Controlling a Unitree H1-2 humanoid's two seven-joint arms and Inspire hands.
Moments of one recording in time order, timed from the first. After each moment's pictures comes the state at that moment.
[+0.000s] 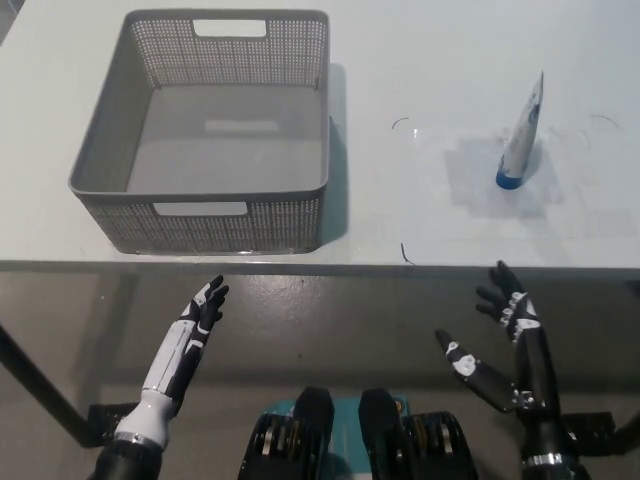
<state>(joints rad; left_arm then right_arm) -0.19 0.15 -0.07 0.37 0.09 -0.35 -0.03 -0.07 -0.02 0.09 0.19 -0.19 -0.39 -0.23</state>
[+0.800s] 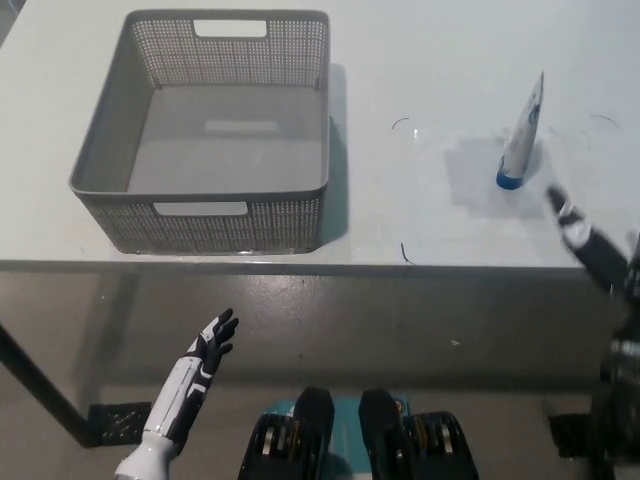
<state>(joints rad) -0.08 0.14 -0.08 0.29 0.07 -0.39 -0.08 -0.35 -0.12 -0.08 0.10 -0.20 -0.35 -0.34</state>
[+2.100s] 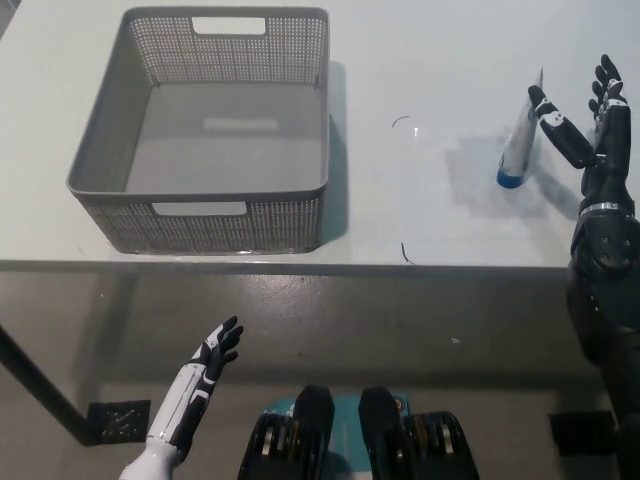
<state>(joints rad) -0.07 0.14 -0.08 0.31 0.06 -0.40 -0.10 -0.86 -0.19 -0.16 1.03 -0.03 -0.41 -0.28</state>
